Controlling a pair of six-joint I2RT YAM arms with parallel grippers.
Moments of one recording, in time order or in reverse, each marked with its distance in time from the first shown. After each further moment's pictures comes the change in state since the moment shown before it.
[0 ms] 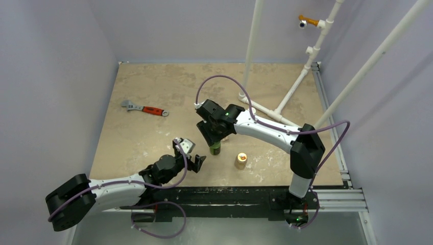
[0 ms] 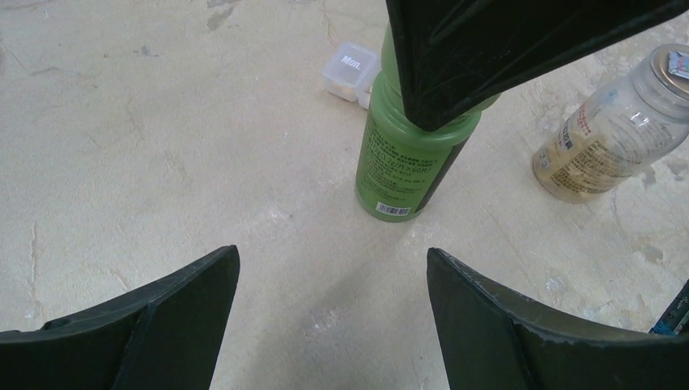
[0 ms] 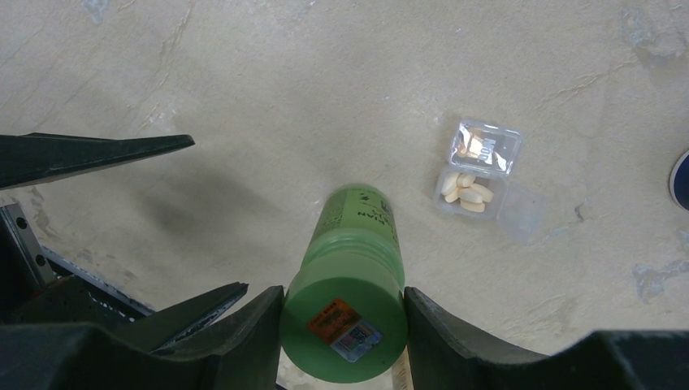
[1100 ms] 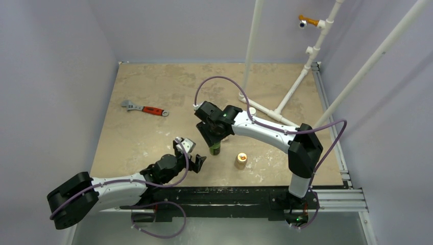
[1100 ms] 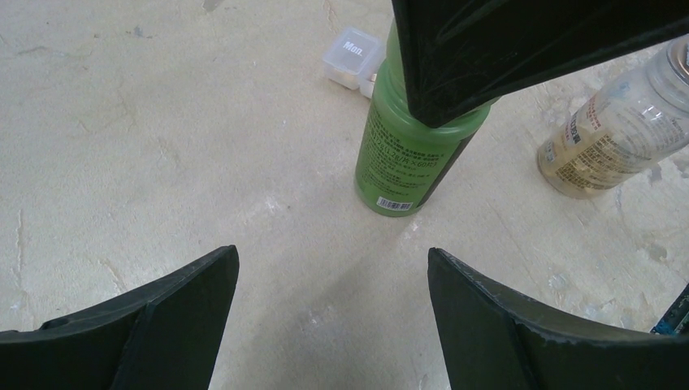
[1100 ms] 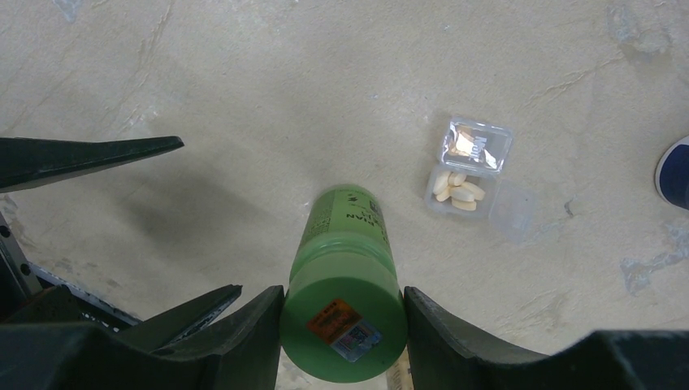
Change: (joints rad) left arm 0.004 0.037 0.007 0.000 0.001 -0.026; right arm 0.016 0.020 0.010 -0.014 0.045 0.008
